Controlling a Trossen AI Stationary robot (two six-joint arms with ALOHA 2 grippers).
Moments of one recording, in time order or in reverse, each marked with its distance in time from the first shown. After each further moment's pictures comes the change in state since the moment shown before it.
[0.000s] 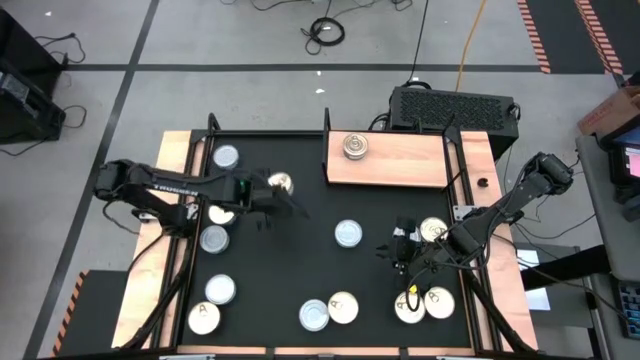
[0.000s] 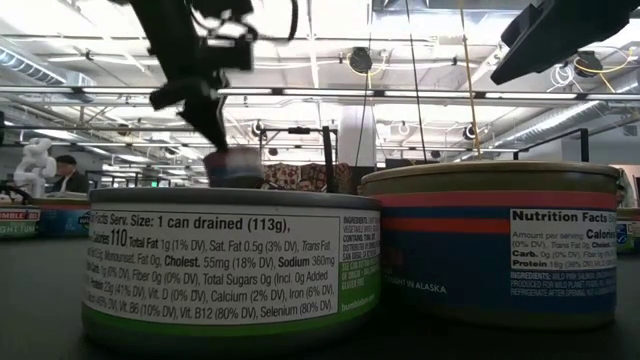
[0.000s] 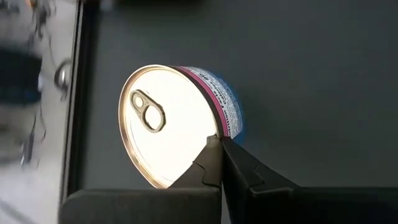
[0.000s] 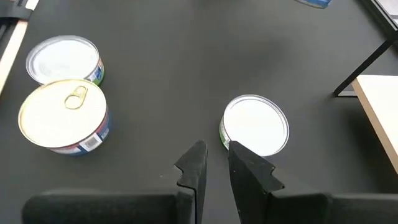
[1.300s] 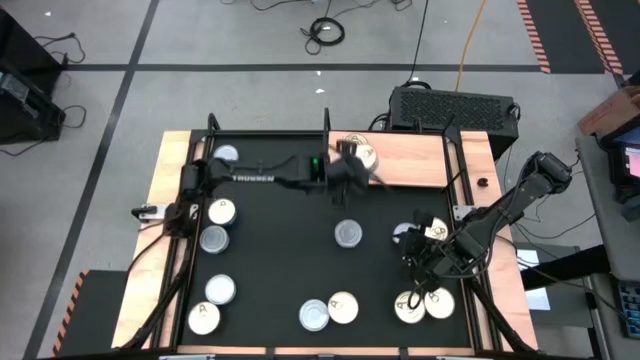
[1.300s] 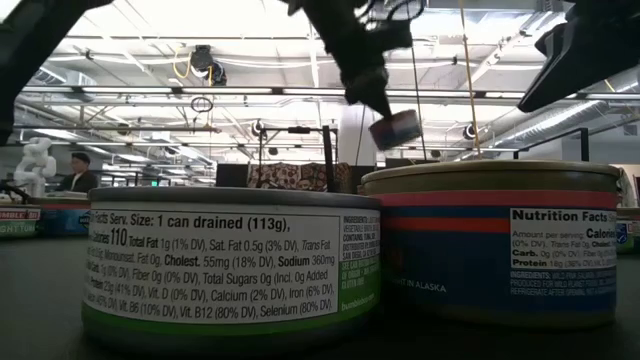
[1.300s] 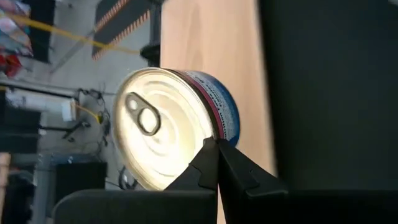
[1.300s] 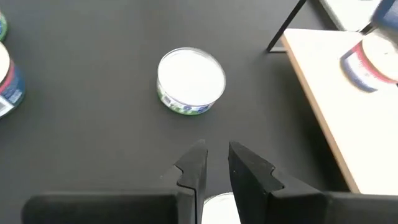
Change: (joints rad) left arm 0.141 0.662 0.896 0.148 0.013 0.556; right arm 0.072 0.000 0.000 -0.327 0.181 0.257
